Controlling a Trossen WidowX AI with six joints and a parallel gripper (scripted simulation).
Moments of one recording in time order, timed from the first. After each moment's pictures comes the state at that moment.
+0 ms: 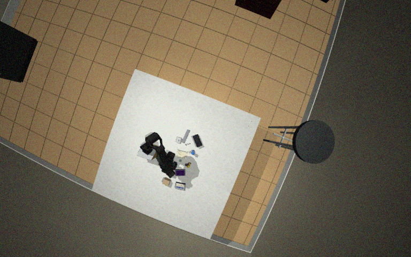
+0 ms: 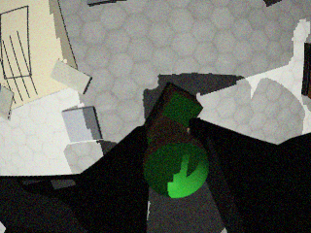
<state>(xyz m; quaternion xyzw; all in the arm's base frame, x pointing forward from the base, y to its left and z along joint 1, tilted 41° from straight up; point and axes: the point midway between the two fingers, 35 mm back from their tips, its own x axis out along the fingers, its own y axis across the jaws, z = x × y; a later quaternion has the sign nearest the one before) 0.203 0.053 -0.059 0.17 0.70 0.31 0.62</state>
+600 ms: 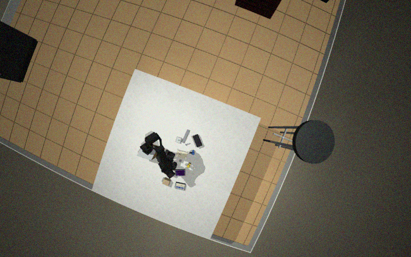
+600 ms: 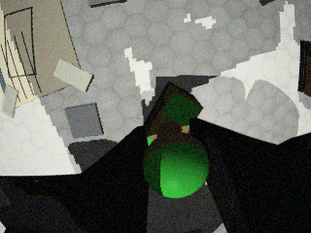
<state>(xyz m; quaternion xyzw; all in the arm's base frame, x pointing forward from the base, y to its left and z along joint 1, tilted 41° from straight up) 0.204 0.049 -0.055 0.17 0.70 0.31 0.62</state>
